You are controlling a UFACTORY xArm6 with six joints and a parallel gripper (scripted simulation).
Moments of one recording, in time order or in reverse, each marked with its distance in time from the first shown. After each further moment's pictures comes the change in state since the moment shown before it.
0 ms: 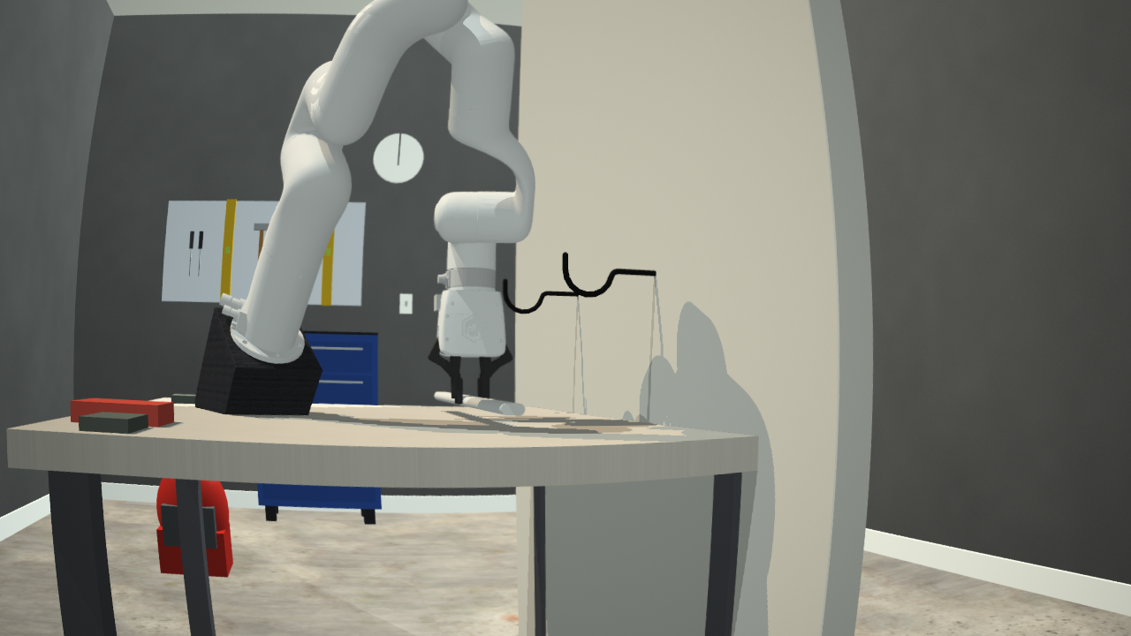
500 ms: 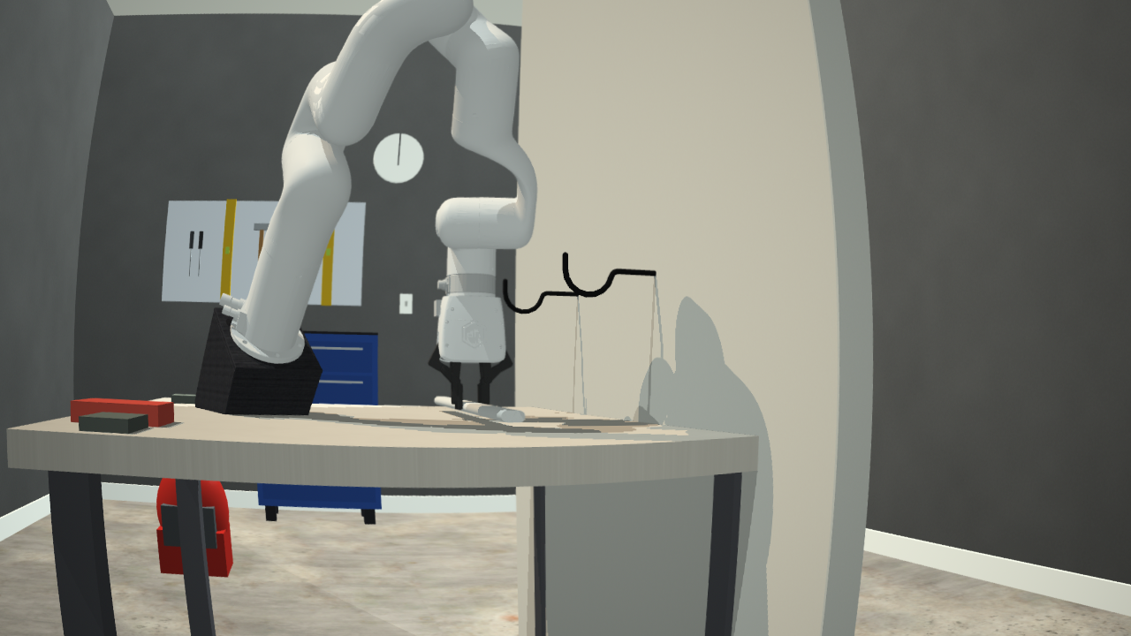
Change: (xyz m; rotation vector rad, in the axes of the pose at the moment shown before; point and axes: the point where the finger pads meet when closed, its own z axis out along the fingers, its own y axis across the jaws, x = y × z) arm 0.000 0.000 0.009 0.000 0.000 0.000
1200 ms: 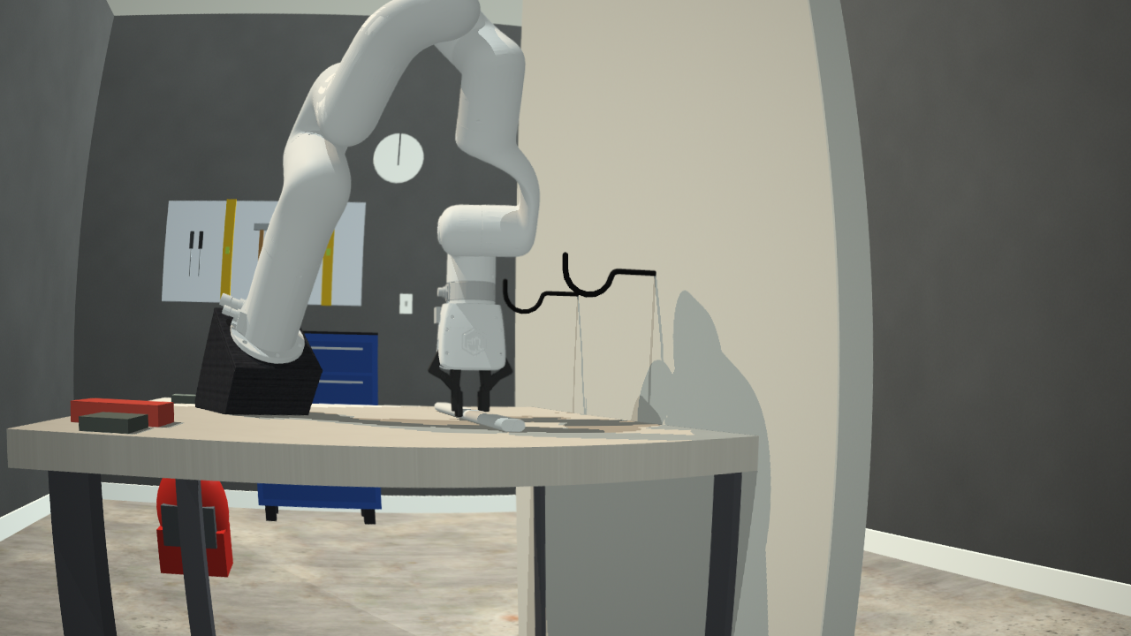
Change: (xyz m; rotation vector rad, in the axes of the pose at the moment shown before) arm 0.000 0.000 0.011 0.000 0.000 0.000
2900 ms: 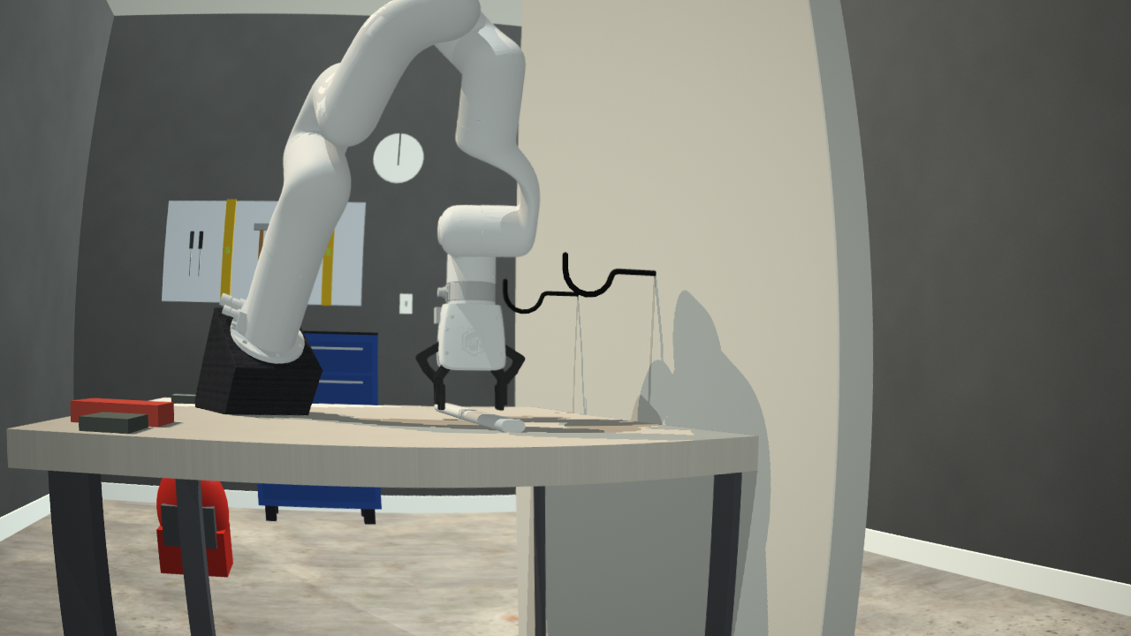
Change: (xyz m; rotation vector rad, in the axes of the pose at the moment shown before) arm 0.000 0.000 0.000 -0.001 0.000 0.000
